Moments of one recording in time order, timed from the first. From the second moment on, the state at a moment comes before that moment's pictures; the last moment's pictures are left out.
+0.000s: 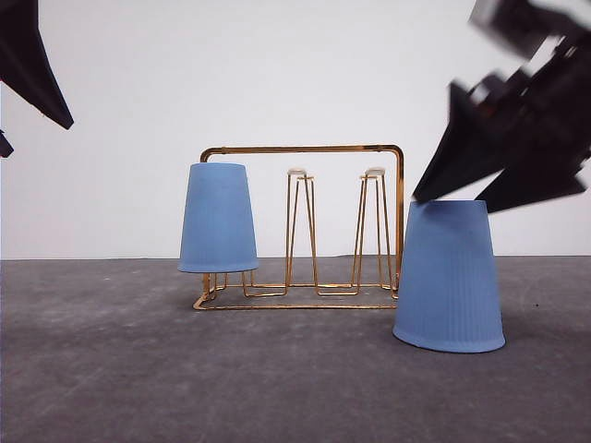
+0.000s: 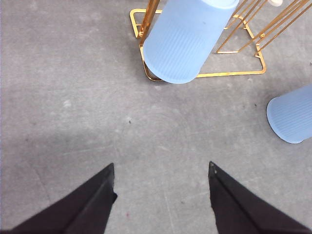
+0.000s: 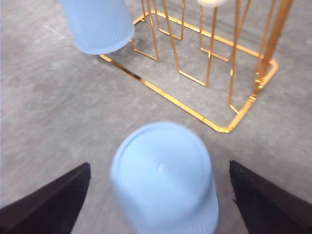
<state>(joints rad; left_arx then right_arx) -0.37 0.87 0.77 -0.62 0.13 -0.28 0.33 1.20 0.60 -0.03 -0.40 -0.07</state>
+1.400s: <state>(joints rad) -0.37 0.87 0.77 -0.62 0.13 -0.28 0.37 1.50 1.18 -0.26 -0.31 -0.04</state>
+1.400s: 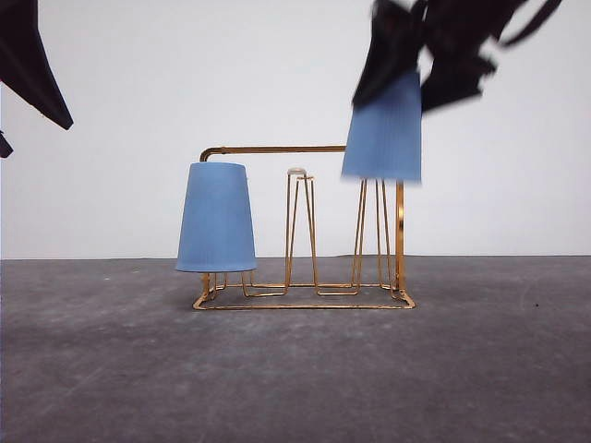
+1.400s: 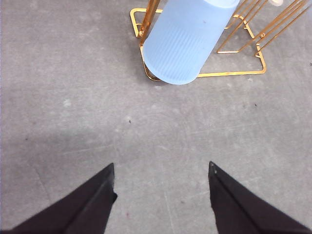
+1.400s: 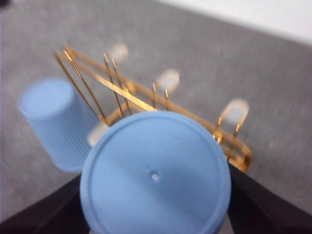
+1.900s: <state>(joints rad) -0.37 0.87 0.77 -0.62 0.14 -0.28 0.37 1.65 1.18 -0.35 -0.31 -0.04</state>
